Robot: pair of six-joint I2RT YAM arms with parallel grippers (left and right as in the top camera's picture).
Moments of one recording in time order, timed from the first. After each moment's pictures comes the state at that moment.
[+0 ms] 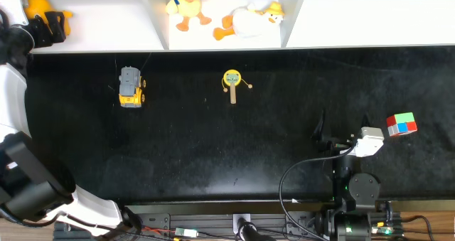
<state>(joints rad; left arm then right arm) 0.49 1.82 1.47 -0.29 0.37 0.16 -0.03 0.01 0.02 -0.01 0.05 0.16</state>
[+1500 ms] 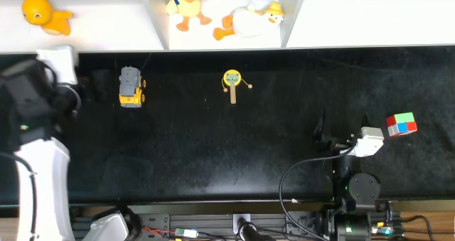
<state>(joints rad) 0.34 1.22 0.89 -0.42 0.29 0.13 -0.03 0.01 0.02 -0.01 0.05 0.16</state>
